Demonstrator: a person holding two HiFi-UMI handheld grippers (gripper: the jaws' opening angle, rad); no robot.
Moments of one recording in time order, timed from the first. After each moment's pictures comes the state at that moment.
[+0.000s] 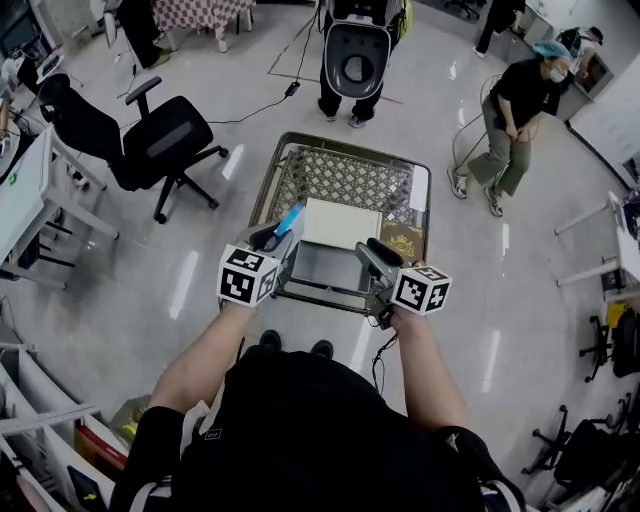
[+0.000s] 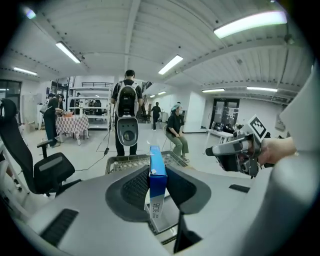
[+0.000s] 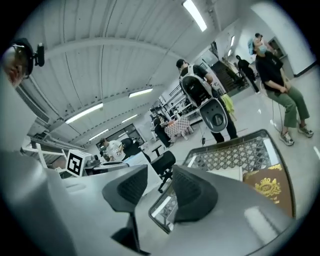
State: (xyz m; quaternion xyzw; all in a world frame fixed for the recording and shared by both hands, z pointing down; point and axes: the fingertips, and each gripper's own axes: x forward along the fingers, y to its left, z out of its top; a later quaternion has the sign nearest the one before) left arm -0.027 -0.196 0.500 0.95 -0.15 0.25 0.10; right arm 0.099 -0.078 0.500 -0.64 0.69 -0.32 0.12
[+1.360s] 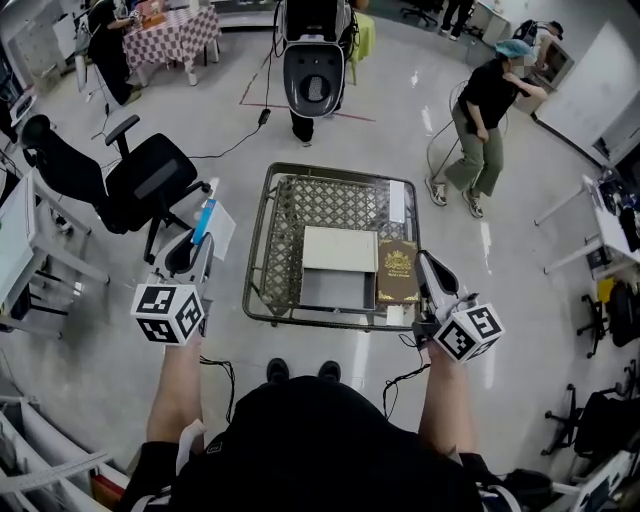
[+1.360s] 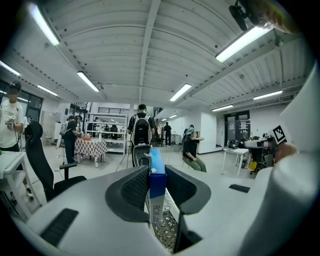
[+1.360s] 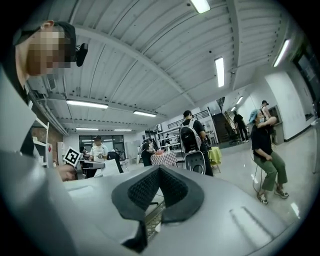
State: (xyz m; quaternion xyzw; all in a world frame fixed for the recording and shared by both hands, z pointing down) left arm -0.147 -0.311 0.364 0.96 -0.24 0.11 0.06; right arm 0.114 -0.020 0.336 -0.76 0.63 -0.08 0.09
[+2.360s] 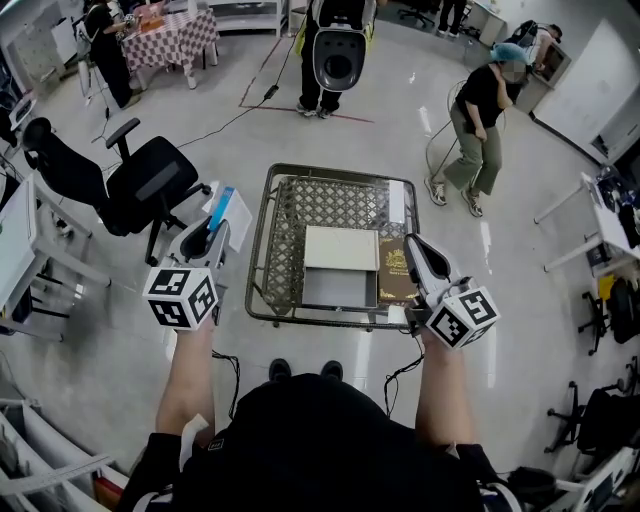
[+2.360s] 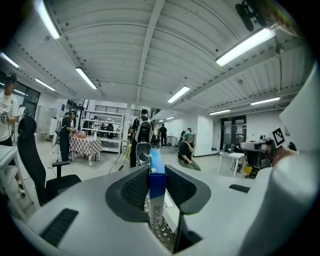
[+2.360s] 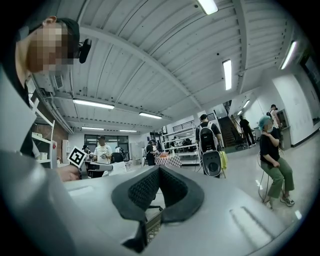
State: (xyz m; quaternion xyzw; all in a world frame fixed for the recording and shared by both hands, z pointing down) left arm -0.120 -0.308 0.354 0.97 -0.21 0.10 0.08; right arm 0.095 -0.051 0.312 -0.75 0.66 -0.05 0.08
